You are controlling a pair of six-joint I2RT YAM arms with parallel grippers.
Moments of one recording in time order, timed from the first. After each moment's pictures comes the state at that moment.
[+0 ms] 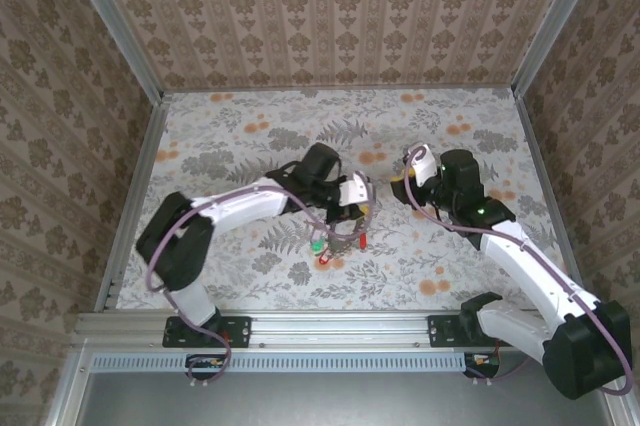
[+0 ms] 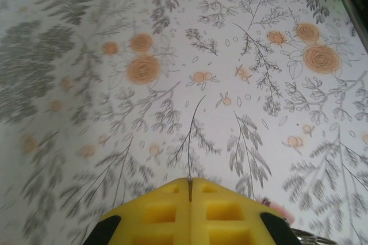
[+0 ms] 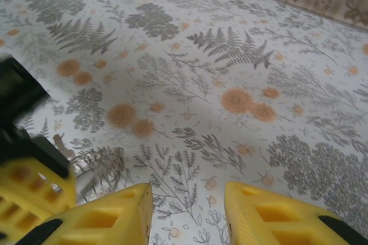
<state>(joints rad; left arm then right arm) -0.85 1.76 1.16 -0.23 0.62 0.63 0.30 1.02 0.71 -0.22 -0.22 -0.13</state>
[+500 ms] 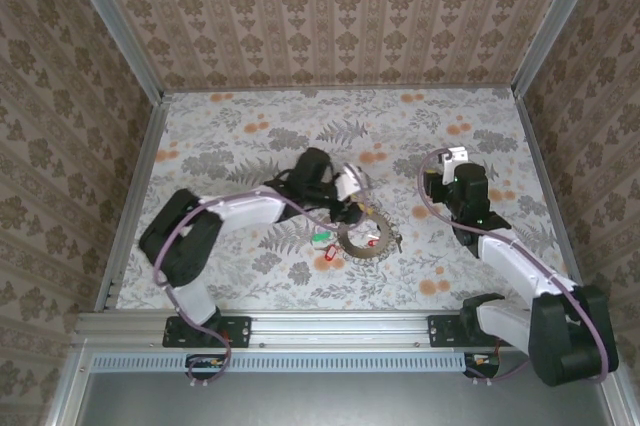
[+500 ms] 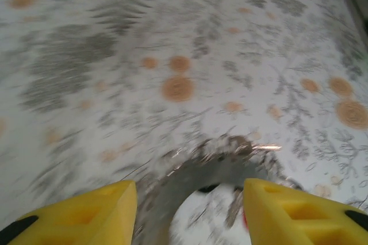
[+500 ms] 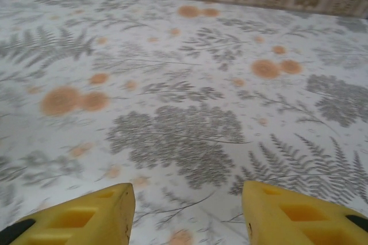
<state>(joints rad) -0.77 1.68 0.94 0.17 0.61 0.33 0.13 1.12 0.47 0.20 0.14 -0.02</state>
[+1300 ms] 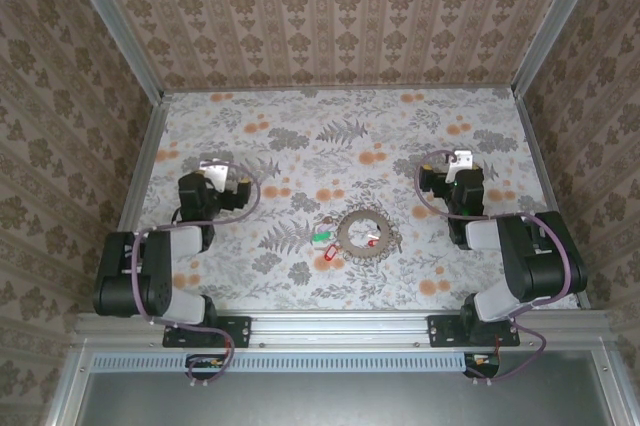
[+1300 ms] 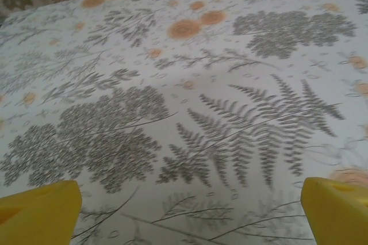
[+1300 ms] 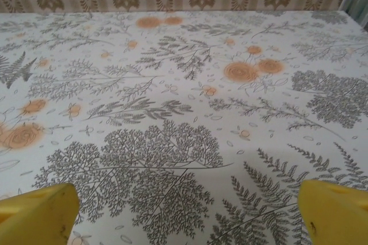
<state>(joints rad) -0.03 1.45 0.37 0.66 0.16 0.19 0.04 1.53 0.38 0.80 0.14 0.03</state>
